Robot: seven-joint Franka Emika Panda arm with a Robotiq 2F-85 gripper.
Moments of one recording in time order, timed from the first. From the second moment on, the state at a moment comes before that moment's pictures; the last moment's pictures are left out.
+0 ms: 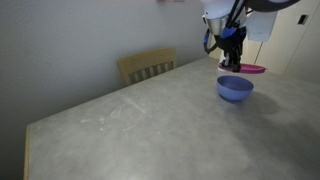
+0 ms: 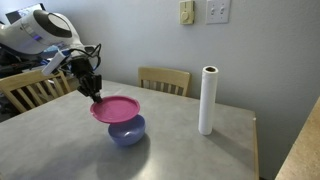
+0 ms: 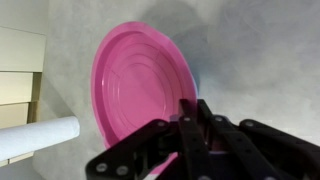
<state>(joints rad) 0.19 0.31 0.02 -2.00 -0.57 1.98 0.32</state>
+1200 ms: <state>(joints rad) 0.20 0.44 0.00 -2.03 -0.80 2.13 0.57</state>
